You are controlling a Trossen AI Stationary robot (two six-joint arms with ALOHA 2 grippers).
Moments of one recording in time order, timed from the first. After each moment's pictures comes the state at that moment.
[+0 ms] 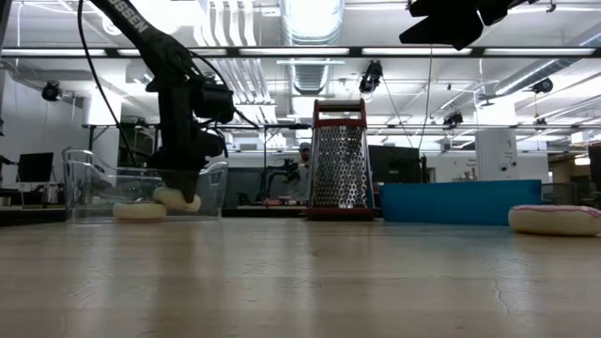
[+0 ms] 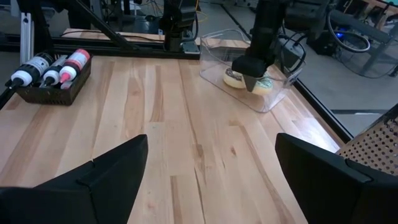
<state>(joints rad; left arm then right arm) 0.67 1.64 0.97 -0.76 0.01 -0.10 0.39 1.05 0.69 -0.05 0.55 0.13</state>
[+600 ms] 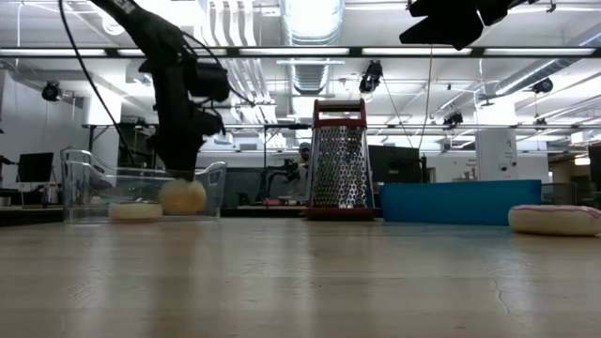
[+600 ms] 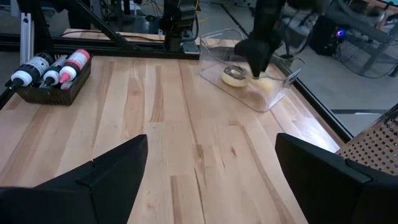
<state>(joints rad) 0.67 1.53 1.01 -0.84 -0.03 -0.08 0.39 1.05 0.69 -0.05 0.55 0.13</state>
